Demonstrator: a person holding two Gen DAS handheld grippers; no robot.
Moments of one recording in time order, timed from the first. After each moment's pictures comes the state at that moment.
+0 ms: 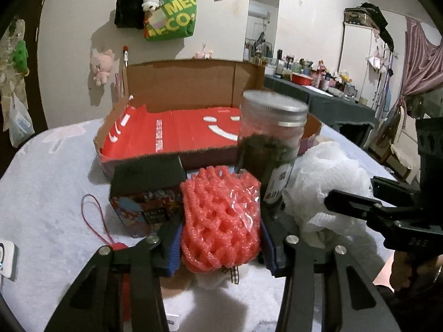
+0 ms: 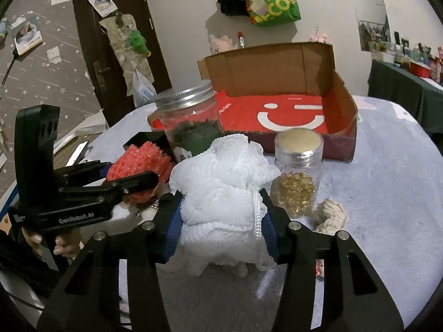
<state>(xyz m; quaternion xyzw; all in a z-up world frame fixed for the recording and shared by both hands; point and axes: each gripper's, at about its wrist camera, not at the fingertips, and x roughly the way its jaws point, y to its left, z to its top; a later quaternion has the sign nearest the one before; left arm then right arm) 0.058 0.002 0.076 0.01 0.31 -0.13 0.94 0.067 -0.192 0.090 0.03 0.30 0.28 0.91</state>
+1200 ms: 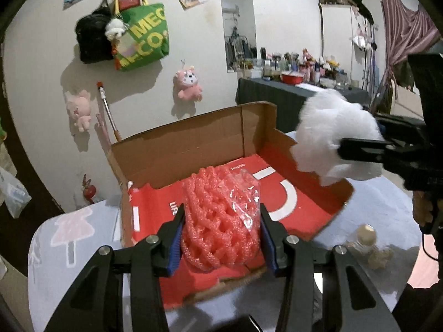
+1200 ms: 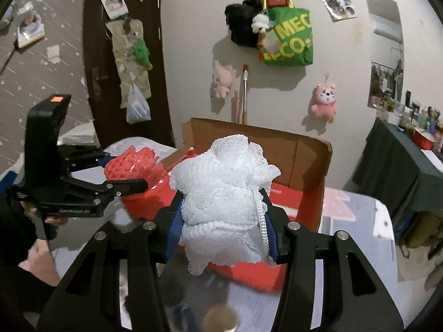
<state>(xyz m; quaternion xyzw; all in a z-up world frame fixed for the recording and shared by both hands) 0.215 0.003 0.174 0.11 0.31 -0.18 0.93 0.198 -0.183 0.217 -0.06 0.26 0.27 0.93</state>
